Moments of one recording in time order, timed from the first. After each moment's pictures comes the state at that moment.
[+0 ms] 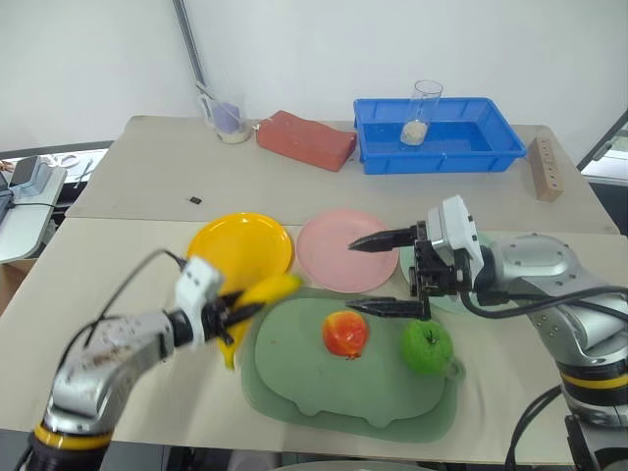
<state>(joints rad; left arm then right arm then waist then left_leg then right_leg) -0.16 0.66 0.14 -0.36 -0.60 0.79 -0.62 -0.48 -0.72 0.07 -0.46 0.65 0.59 1.02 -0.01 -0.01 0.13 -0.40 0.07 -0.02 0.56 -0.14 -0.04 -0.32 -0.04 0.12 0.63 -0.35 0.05</state>
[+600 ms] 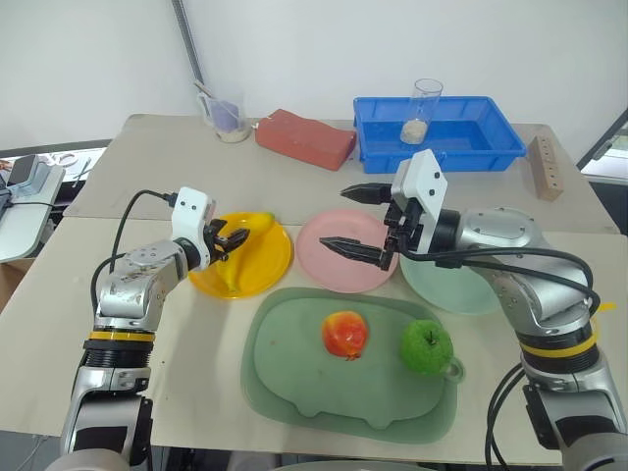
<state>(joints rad) -0.51 0.54 0.05 0.11 -0.34 0.66 -0.50 -0.61 -0.60 0.14 -0.38 0.47 0.64 0.78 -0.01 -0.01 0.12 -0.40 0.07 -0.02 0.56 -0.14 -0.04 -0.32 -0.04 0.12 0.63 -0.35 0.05</state>
